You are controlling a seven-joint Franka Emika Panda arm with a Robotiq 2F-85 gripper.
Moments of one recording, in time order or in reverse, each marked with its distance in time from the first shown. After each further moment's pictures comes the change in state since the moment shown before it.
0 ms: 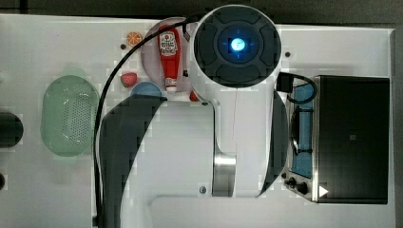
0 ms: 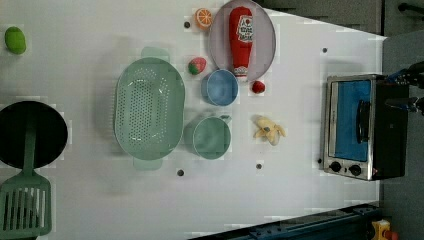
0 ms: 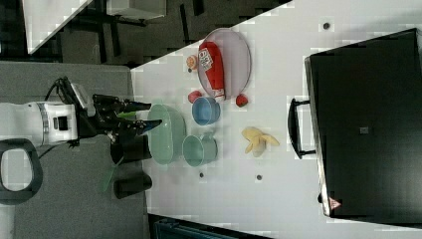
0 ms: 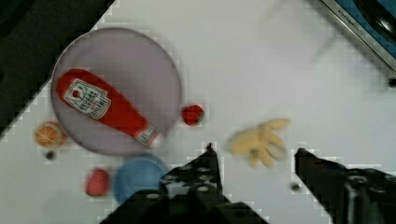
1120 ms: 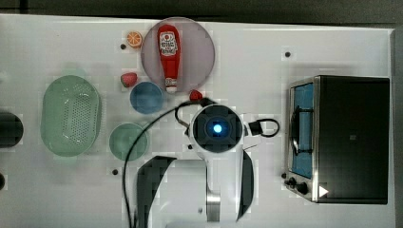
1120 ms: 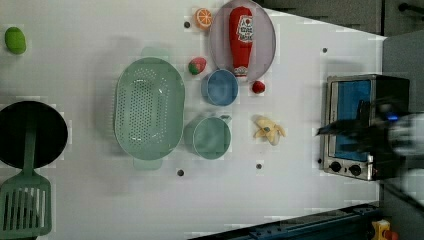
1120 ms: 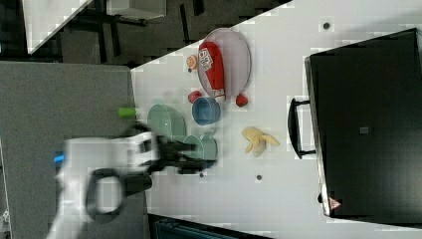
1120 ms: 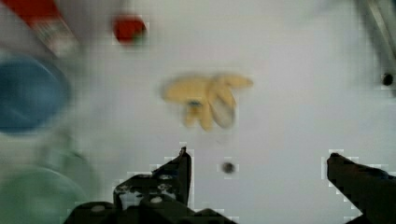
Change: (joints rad) arm 0.006 -0.096 -0.015 -0.579 -0.035 0.313 -0.394
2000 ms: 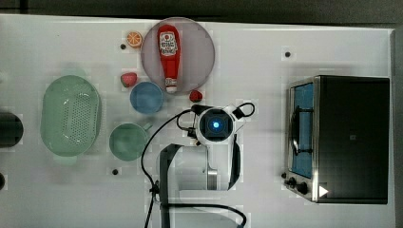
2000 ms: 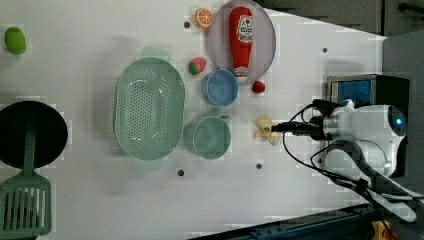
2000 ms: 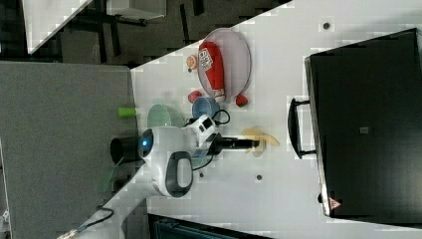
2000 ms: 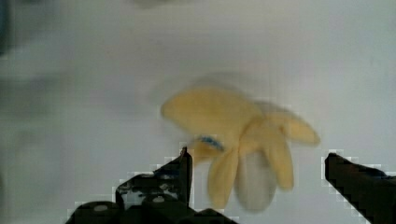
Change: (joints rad) arm -0.011 0.385 -0.012 -0.066 0.013 0.508 -0.353
